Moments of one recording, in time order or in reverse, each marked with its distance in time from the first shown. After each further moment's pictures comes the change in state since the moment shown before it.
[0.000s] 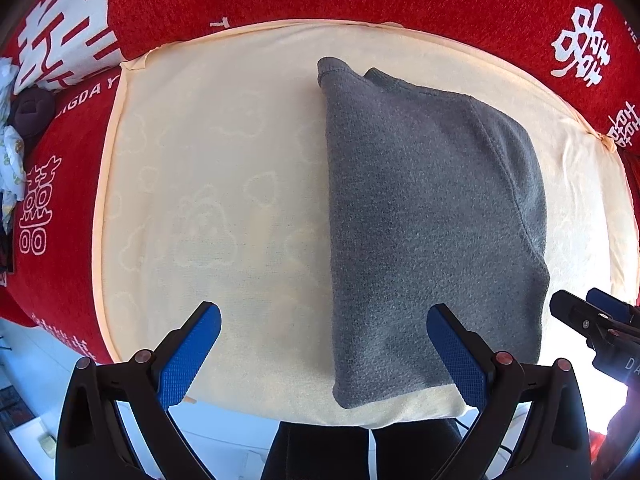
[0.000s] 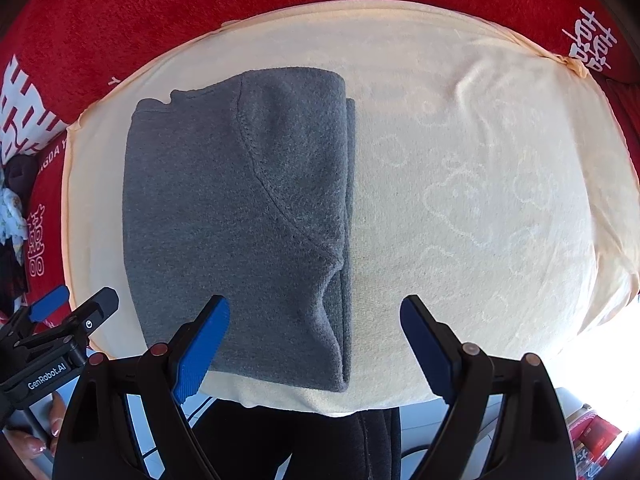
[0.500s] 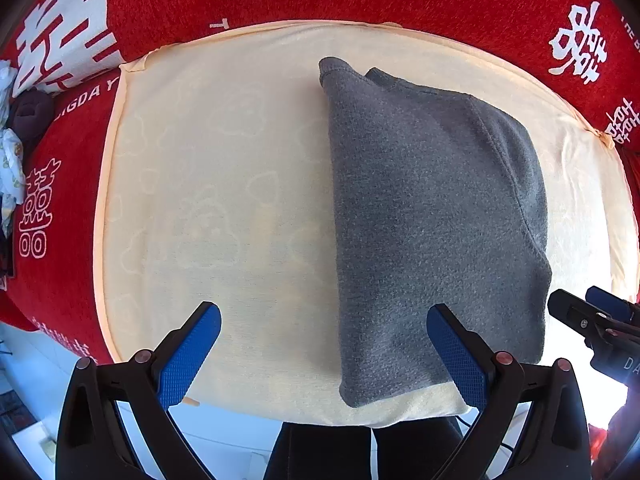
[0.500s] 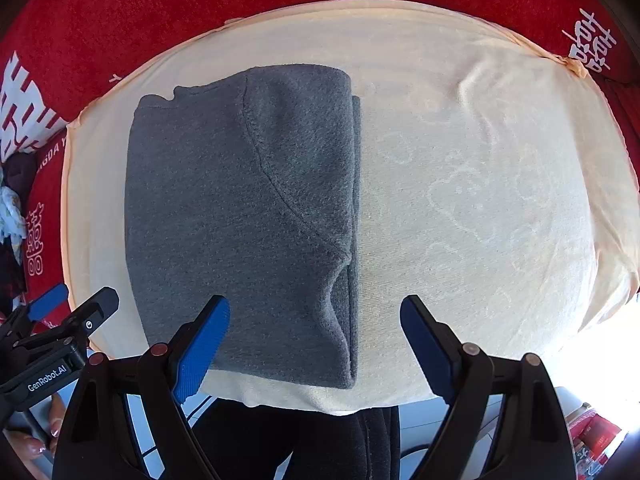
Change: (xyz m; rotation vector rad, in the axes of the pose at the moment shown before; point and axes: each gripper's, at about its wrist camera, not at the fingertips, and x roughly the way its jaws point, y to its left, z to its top) left arm 0.000 0.005 -0.002 0.009 -0.007 -0.005; right arm 0.001 0.005 -0.004 -0.002 -0.001 -0.005
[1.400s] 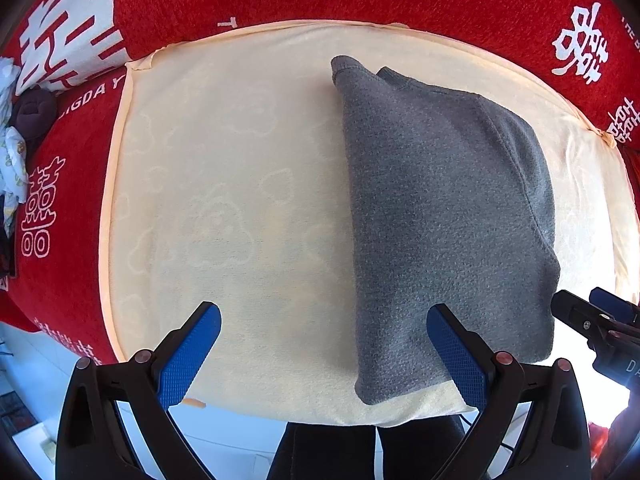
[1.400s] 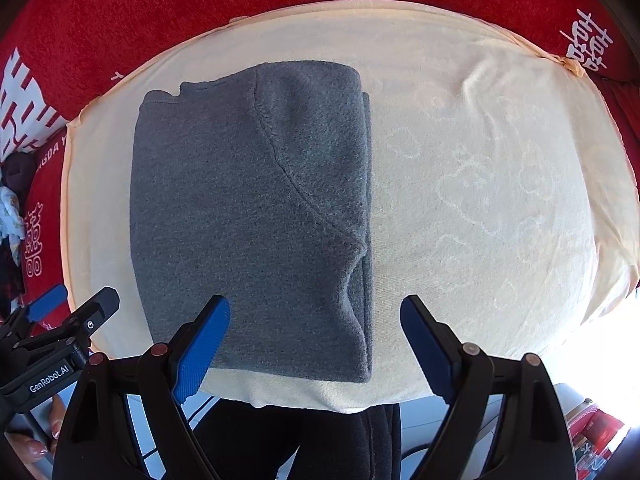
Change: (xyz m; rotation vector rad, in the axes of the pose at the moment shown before) left arm -0.001 0.008 -0.004 -0.007 -0.009 0.009; right arm -0.001 0.009 -0.004 -0.007 -0.011 -0.012
